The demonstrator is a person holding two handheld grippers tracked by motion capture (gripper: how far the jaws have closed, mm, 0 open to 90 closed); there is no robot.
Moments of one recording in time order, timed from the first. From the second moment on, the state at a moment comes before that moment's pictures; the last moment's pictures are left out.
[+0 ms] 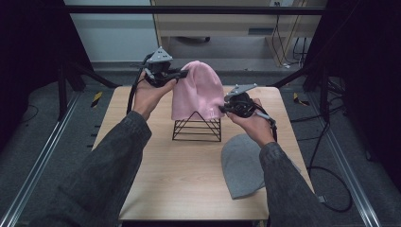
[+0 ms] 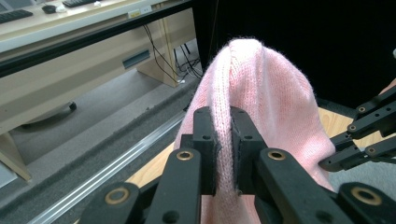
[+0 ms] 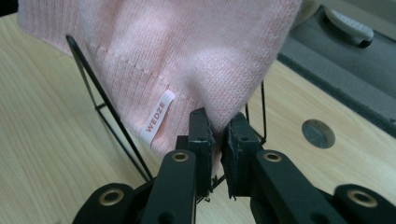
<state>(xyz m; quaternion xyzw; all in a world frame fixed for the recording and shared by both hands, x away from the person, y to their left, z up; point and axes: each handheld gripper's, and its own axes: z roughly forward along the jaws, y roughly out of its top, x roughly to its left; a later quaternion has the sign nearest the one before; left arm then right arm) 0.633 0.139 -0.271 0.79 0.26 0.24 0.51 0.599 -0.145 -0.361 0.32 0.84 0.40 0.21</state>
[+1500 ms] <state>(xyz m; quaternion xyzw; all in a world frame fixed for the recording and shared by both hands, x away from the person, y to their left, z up) 0.594 0.134 -0.333 0.82 0.25 0.21 0.46 0.589 -0.153 -0.413 0.35 0.86 0.33 0.18</state>
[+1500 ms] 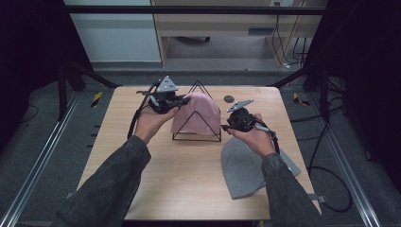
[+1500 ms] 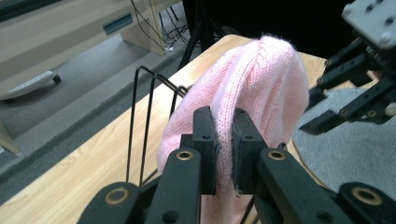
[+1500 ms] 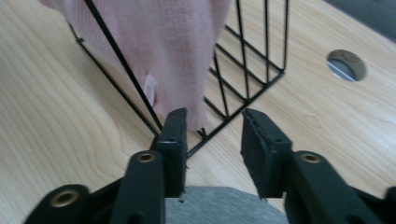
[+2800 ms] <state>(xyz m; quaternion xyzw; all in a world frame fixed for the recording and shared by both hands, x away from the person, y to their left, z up) 0.515 0.207 -0.390 0.83 0.32 0.21 0.40 0.563 -0.240 -0.423 0.44 0.82 0.32 0.18</state>
